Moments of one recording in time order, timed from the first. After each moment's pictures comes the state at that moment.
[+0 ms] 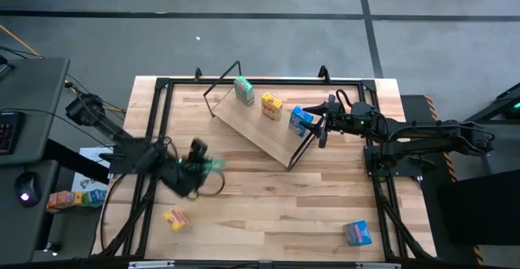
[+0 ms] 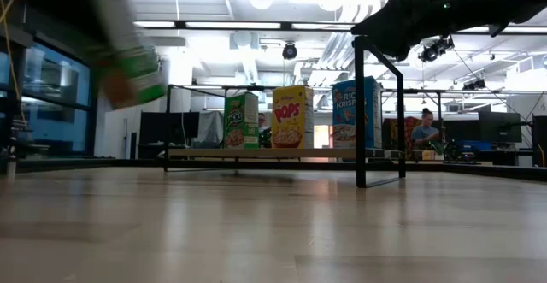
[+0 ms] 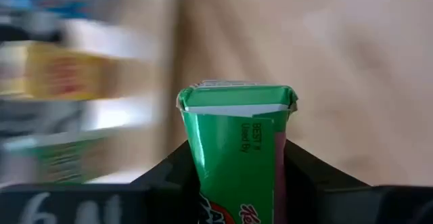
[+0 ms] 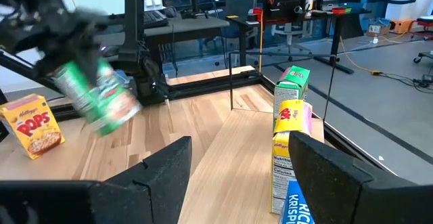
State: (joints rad) left arm -0.59 1.19 0.96 -0.94 -0.61 0.16; right arm -0.23 0.90 0.43 0.37 0.02 0.06
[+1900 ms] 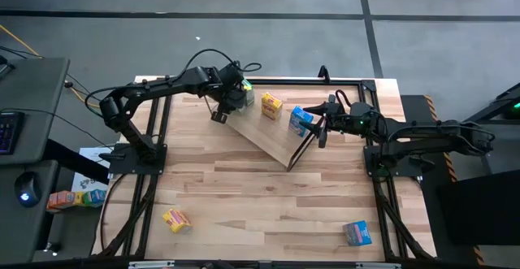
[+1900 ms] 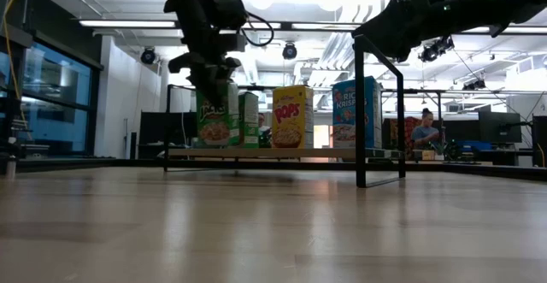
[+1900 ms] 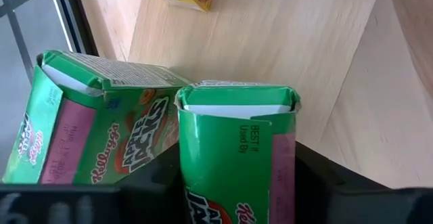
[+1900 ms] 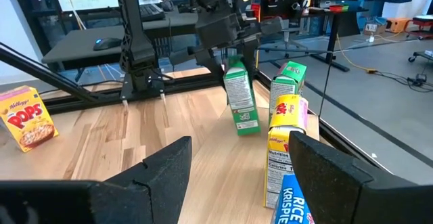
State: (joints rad) left arm 0.50 1.64 1.34 -0.84 -0.01 0.89; right arm -0.24 0.90 0.43 0.36 0.03 0.04
